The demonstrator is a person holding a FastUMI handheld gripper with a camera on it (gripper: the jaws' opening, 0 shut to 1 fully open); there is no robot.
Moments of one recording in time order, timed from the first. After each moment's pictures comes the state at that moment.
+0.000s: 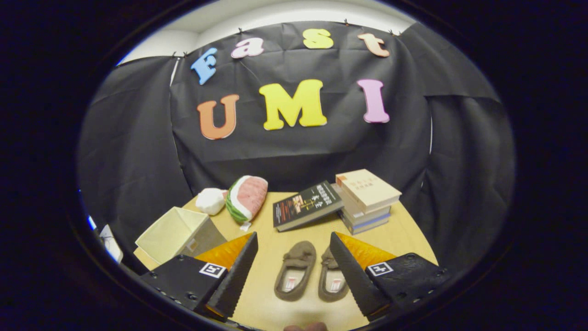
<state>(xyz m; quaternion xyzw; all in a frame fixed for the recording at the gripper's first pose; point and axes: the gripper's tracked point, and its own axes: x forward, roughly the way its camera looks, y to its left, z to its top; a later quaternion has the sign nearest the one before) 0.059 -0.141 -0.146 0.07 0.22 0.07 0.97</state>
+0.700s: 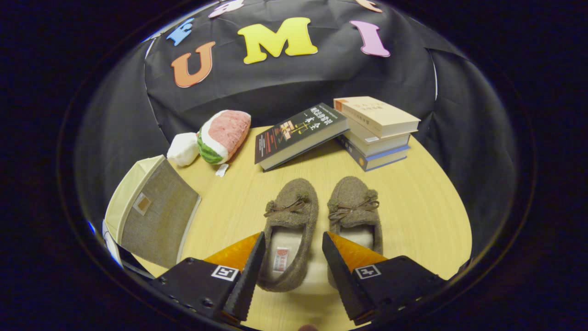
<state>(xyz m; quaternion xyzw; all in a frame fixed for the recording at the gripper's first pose) 0.089 -0.117 -0.303 0.07 0.38 0.05 0.92</state>
